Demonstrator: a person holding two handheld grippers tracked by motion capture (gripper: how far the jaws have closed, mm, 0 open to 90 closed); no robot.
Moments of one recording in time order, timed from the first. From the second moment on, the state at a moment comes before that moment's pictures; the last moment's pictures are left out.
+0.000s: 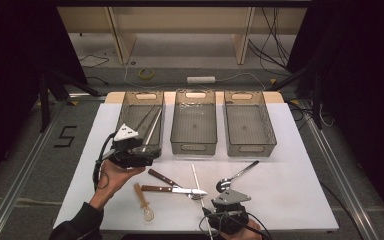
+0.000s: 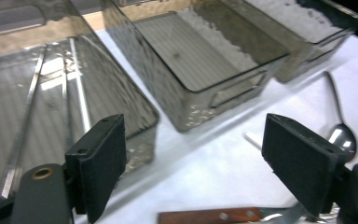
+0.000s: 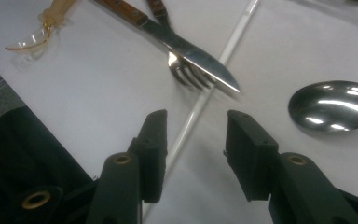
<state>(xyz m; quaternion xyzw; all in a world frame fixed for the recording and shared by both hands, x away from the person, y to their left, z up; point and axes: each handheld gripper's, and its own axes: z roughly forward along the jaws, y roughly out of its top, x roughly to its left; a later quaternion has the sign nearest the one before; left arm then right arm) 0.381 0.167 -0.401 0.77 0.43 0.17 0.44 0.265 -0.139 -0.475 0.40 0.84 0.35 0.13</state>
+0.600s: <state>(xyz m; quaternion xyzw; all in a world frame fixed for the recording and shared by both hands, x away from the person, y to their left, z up) 0.356 0.164 -0.425 0.78 0.42 0.15 0.44 0.260 -0.126 -0.485 0.39 0.85 0.32 0.13</state>
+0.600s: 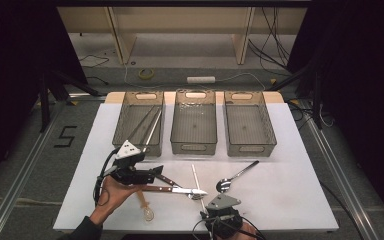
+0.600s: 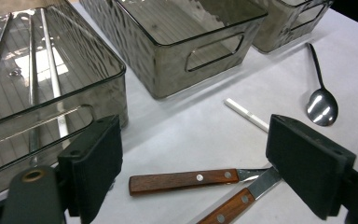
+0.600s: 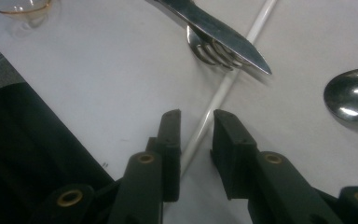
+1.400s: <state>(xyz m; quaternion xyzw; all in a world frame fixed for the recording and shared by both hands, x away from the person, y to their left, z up) 0.351 0.160 -0.426 0.79 0.41 0.15 0.44 0.270 -0.139 -0.486 0.45 0.83 0.31 0.14</state>
